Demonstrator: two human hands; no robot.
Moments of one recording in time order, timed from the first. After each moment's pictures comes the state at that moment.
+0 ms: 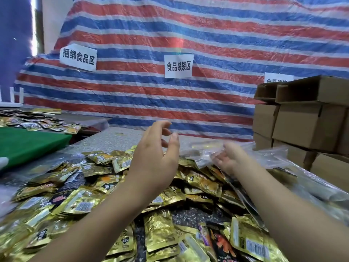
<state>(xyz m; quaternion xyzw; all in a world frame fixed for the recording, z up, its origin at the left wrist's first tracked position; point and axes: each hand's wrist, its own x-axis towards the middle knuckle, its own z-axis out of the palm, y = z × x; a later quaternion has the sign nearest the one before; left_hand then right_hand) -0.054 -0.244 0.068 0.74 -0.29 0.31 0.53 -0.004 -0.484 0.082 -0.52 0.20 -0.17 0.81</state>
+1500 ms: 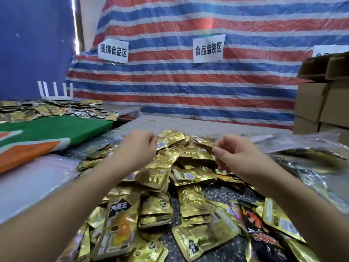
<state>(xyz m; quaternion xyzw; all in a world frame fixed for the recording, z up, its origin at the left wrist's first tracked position) -0.009 -0.150 0.043 0.93 -0.16 0.23 0.23 -0.104 -0.385 0.059 -0.88 -0.05 -0.14 0.45</state>
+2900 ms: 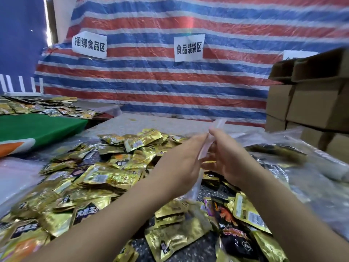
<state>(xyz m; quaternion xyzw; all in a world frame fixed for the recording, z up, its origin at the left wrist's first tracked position) -0.063 -0.268 0.025 0.80 -0.44 0.26 0.31 -0.091 -0.404 0.062 -0.72 0.07 -0.07 0.68</state>
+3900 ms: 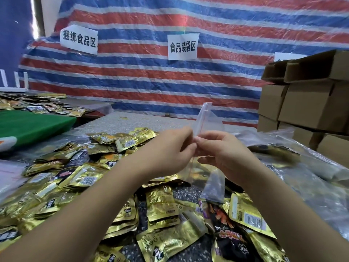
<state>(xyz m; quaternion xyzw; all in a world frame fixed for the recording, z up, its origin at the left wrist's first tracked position) -0.044 -0.254 0.059 0.84 -0.42 0.18 0.29 -0.097 -0.418 0.064 -0.74 -0.04 -0.09 0.66</state>
